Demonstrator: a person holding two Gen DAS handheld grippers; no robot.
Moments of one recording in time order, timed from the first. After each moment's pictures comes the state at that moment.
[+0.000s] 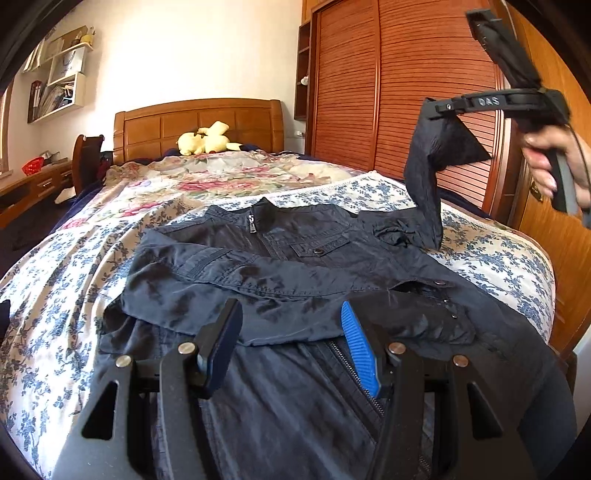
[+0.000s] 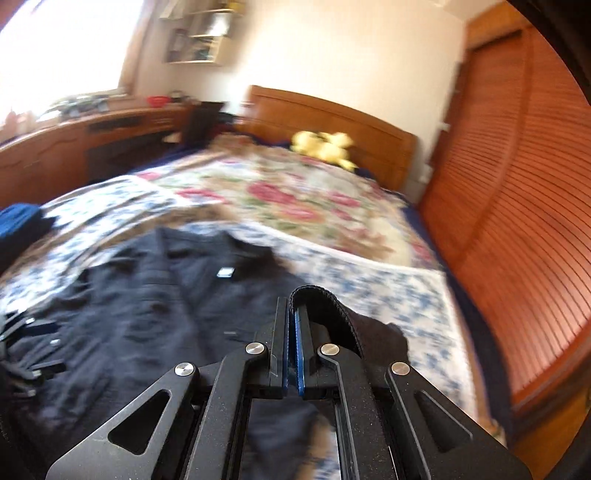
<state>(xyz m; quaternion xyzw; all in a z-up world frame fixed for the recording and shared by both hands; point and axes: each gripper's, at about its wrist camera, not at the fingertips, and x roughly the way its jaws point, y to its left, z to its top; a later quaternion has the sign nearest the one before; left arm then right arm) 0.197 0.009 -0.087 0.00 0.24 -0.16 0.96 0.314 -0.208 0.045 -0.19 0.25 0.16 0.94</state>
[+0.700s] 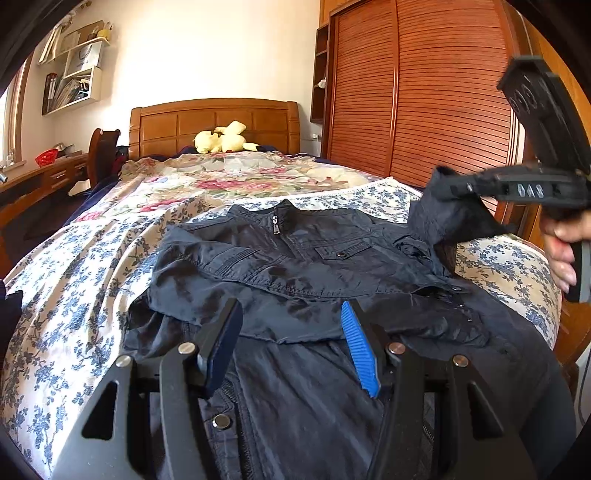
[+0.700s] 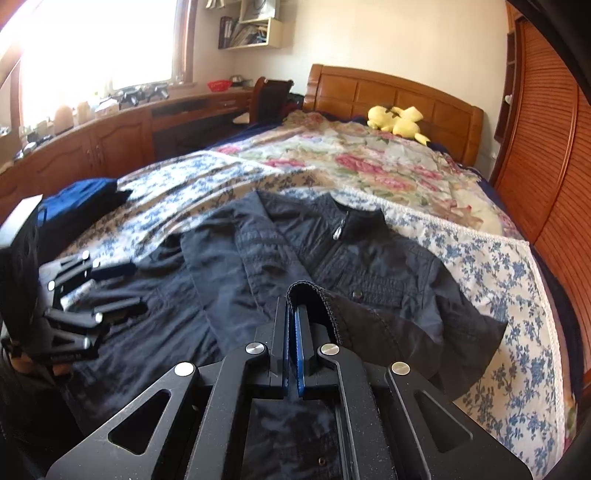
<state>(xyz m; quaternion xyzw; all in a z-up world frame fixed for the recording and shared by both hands) 0.195 0.035 -0.083 -0.01 0.24 -0.14 0.96 0.278 -0.141 -0.026 -0.15 0.30 0.27 0.90</state>
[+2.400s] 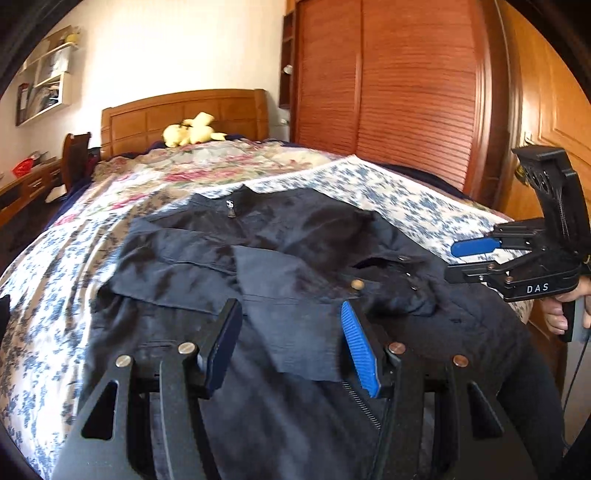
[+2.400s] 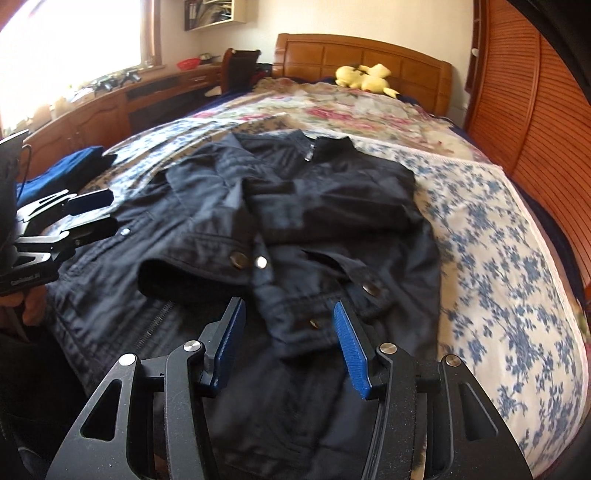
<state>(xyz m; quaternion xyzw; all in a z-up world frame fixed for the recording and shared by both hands) 0.160 -0.023 -0.085 0.02 0.27 -0.19 0.94 0.205 -0.217 -0.093 -0.12 0.37 0.21 0.90</state>
